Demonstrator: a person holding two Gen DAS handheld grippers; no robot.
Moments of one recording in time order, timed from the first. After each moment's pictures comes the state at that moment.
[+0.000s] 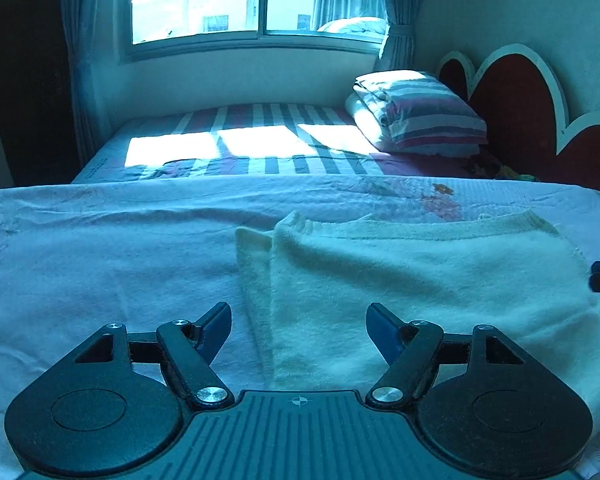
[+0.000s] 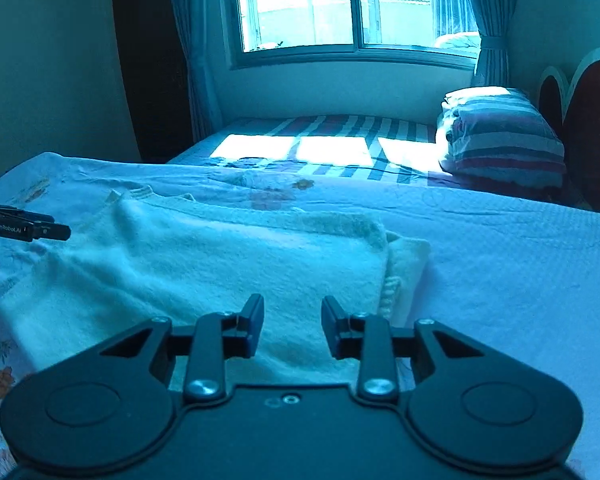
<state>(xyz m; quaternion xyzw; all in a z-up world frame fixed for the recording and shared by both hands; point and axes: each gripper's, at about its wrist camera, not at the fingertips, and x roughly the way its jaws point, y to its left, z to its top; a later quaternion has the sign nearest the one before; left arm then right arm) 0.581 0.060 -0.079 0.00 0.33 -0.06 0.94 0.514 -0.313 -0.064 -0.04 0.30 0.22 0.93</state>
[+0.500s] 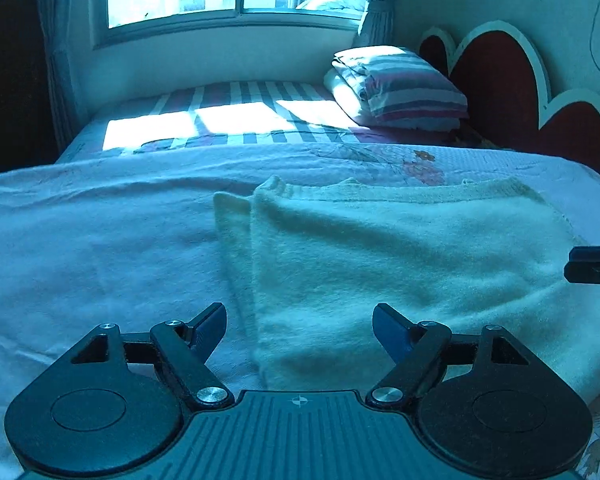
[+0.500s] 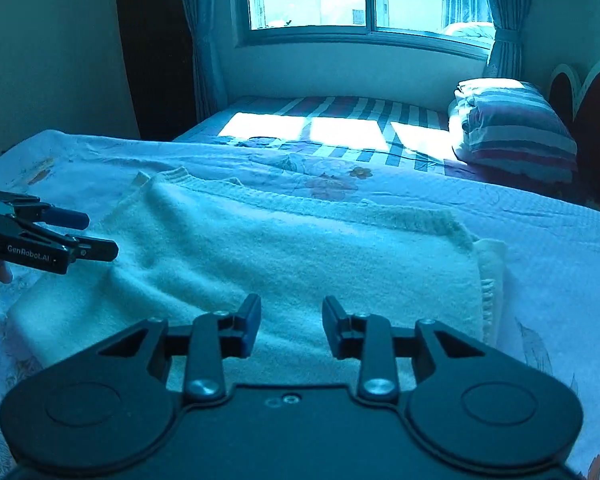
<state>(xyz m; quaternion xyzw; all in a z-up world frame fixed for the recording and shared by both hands) 0.572 0.080 -0.096 -0.02 0.37 -0.09 0.92 0.504 -0.250 -0.065 -0.04 0.32 0.20 0.92</state>
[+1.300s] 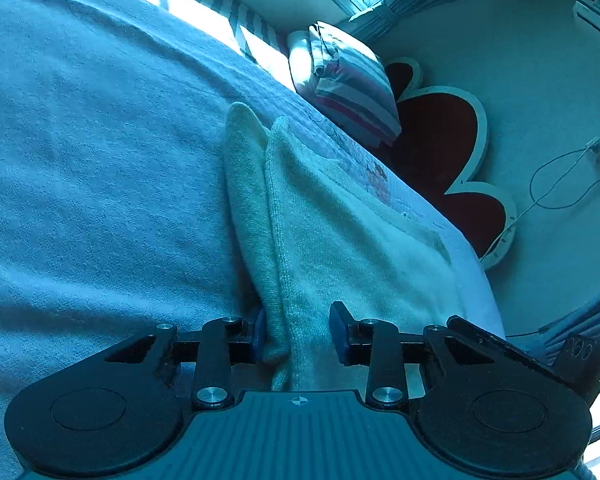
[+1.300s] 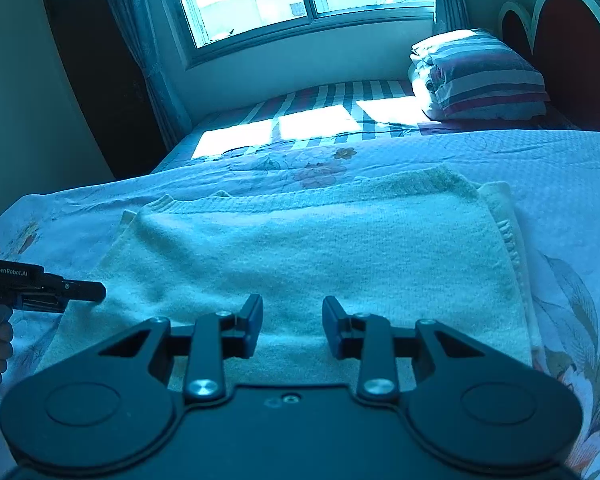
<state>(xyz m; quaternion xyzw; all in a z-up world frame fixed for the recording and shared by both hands) 0.607 0.154 -0.164 -0.30 0.43 -0.24 0.82 0.512 -0.234 -0.079 0.06 0.34 0.15 0.93</state>
